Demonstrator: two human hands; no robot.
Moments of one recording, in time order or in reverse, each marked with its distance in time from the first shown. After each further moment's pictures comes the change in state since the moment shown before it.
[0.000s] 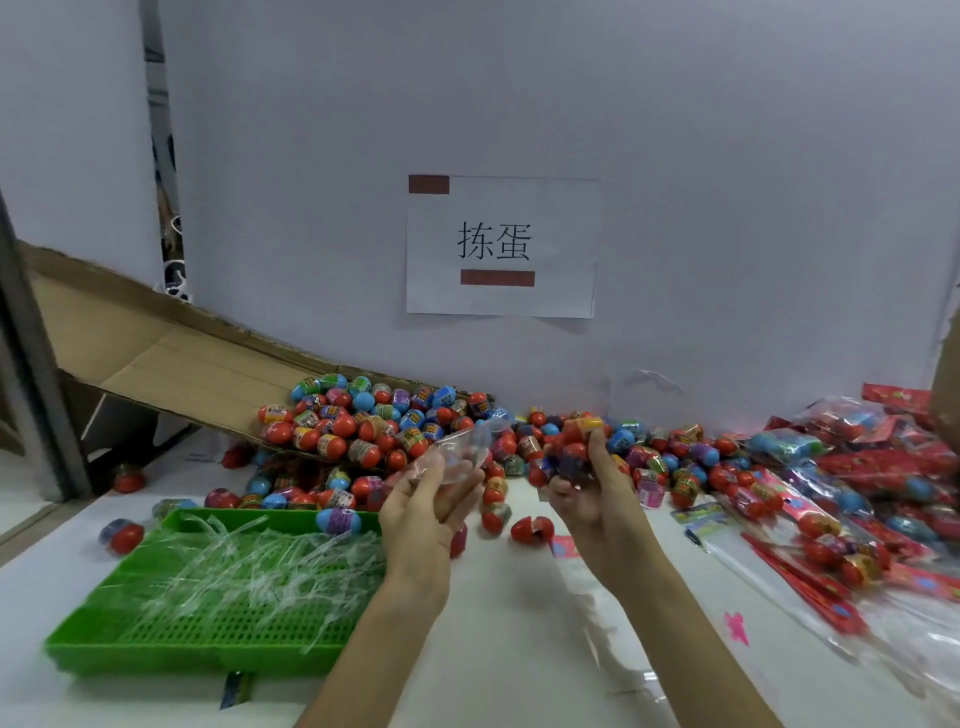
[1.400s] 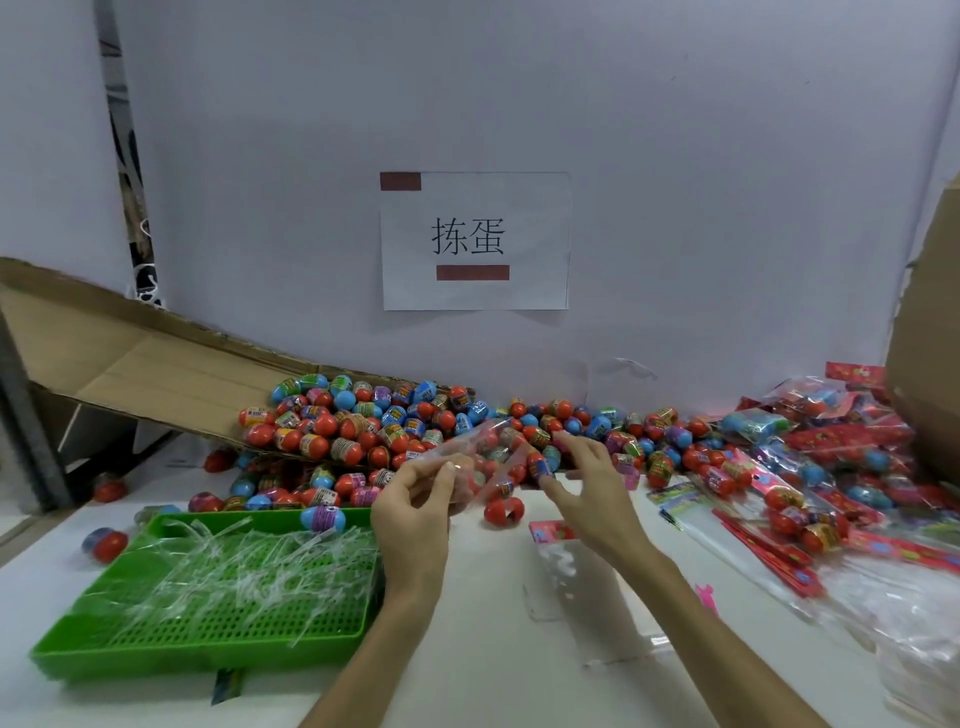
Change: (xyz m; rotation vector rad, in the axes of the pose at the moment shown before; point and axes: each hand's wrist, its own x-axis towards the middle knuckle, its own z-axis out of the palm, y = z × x) left_hand -0.010 -0.016 -0.005 0.603 -0.025 0.456; right_hand 0.008 -0.001 -0.036 -1.403 0.094 -0.351
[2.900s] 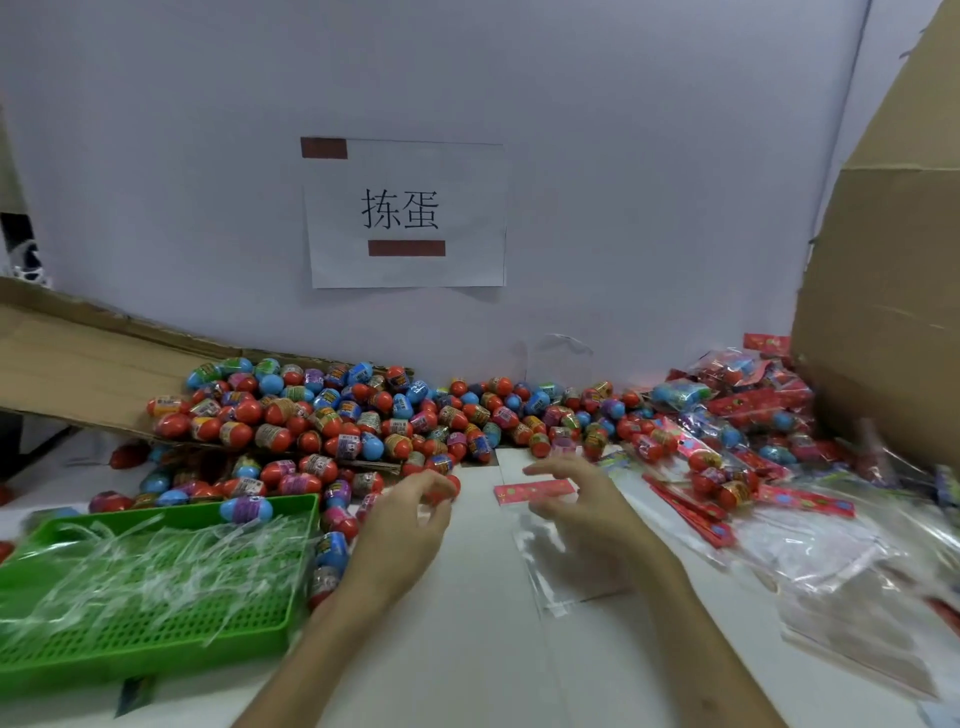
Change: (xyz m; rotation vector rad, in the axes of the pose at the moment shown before) left_hand -0.012 -0.013 0.010 0.626 -0.607 0.080; right_hand -0.033 0.049 -0.053 0.085 -0.197 0.081
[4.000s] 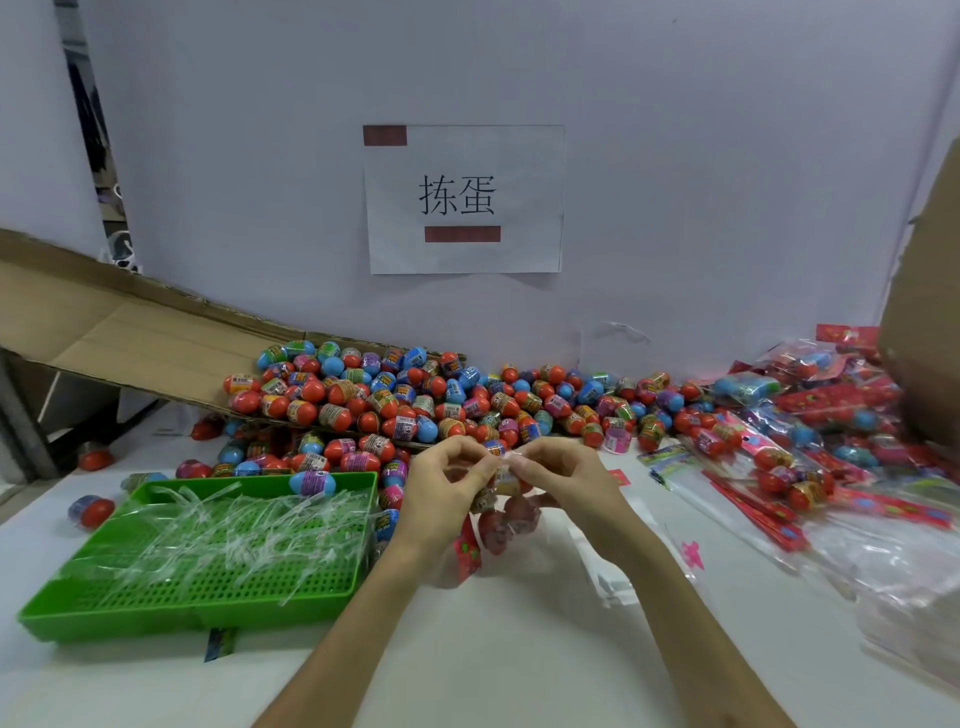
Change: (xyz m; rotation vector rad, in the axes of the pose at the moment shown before) left_hand 0.001 0.008 -0.016 -0.407 0.138 -0.021; right_hand 0.000 -0.072 0.052 0.590 -0.088 -0.031
